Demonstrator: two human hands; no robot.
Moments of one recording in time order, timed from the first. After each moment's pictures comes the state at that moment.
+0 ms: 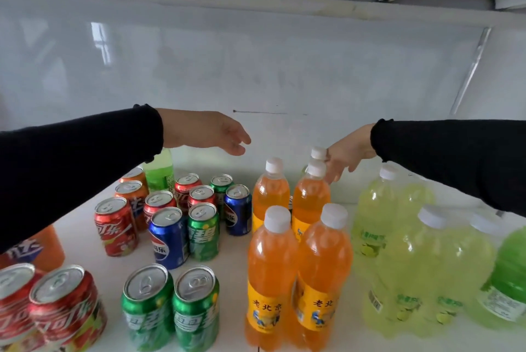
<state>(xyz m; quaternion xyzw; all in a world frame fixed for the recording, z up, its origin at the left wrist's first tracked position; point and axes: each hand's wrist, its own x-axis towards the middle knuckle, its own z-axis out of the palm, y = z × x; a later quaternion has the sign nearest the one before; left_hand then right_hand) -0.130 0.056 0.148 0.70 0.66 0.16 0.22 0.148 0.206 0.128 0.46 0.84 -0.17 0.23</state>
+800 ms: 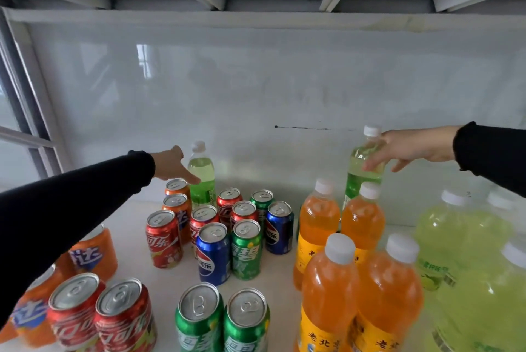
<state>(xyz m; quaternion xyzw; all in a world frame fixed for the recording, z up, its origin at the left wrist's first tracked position) -0.293 0.043 0.088 0.46 0.86 0.15 0.17 0.153 0.220 0.152 0.46 0.85 -0.25 -0.03</state>
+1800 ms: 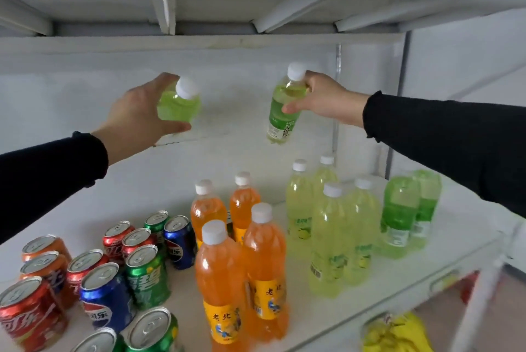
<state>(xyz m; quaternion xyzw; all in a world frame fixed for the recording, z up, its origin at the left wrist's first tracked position) -0.079 0.061 0.197 0.72 0.58 0.38 -0.08 0.256 0.135 0.202 0.45 0.76 -0.19 -0.42</state>
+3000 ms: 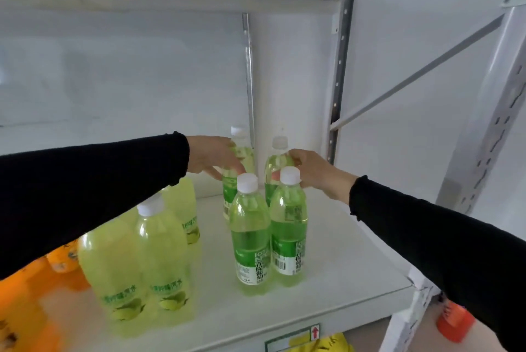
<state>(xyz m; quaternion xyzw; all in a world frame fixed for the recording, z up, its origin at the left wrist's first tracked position) 0.317 0.206 0.105 0.64 0.65 0.17 0.37 0.551 0.256 0.029 0.48 0.72 -0.39 -0.31</state>
